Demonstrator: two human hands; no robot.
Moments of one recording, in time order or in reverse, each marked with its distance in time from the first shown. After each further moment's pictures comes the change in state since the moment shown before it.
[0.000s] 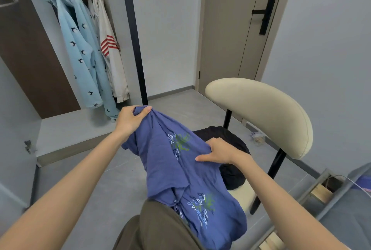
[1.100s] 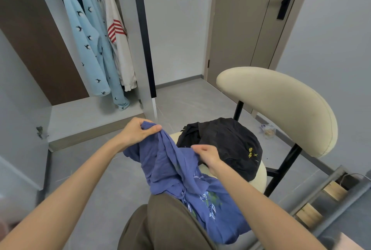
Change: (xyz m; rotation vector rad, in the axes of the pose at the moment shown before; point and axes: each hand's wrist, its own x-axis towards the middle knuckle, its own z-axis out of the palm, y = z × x) left_hand -0.023 -0.042 -0.014 0.101 -0.424 -0.036; right_hand 0.064 -0.001 0.109 1.075 0.339 0.411
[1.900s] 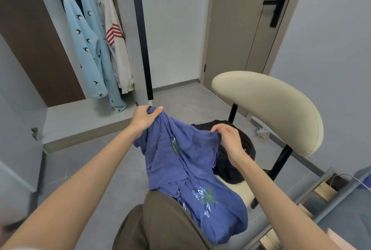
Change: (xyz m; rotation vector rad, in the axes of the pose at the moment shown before) left_hand 0.034 0.025 0.024 -0.074 0.325 -0.077; right_hand -0.056 -0.073 -0.060 -0.065 0.100 -0.405
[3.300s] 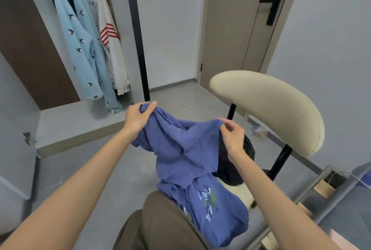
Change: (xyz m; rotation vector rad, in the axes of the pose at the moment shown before) left_hand 0.003 0.008 -0.005 -0.111 0.112 0.035; right_hand 0.022 0.008 0.002 0.060 0.212 0.028
